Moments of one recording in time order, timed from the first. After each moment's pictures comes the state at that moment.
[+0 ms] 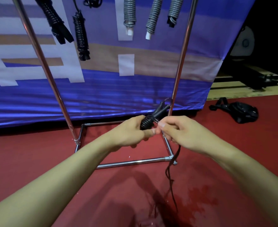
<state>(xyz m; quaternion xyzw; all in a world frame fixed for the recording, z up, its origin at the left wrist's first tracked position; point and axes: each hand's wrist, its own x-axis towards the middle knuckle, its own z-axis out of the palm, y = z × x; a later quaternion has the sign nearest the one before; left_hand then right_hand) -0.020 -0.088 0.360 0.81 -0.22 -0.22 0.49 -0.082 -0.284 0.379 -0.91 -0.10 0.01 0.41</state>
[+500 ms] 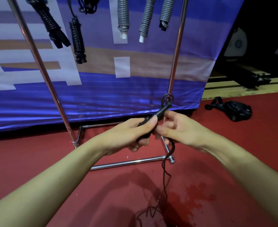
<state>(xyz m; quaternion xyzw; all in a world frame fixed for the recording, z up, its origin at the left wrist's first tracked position) -0.057 -0.081 0.387 0.70 -0.29 -0.33 0.56 -0.097 -0.290 0.384 -0.80 -0.09 0.09 0.58</state>
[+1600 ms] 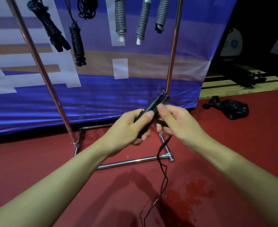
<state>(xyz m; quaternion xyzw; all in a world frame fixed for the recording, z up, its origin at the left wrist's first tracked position) -0.075 -0.086 0.391 0.74 -0.29 -0.16 0.59 -0.110 -0.268 0.389 -0.77 -0.08 -0.06 0.64</state>
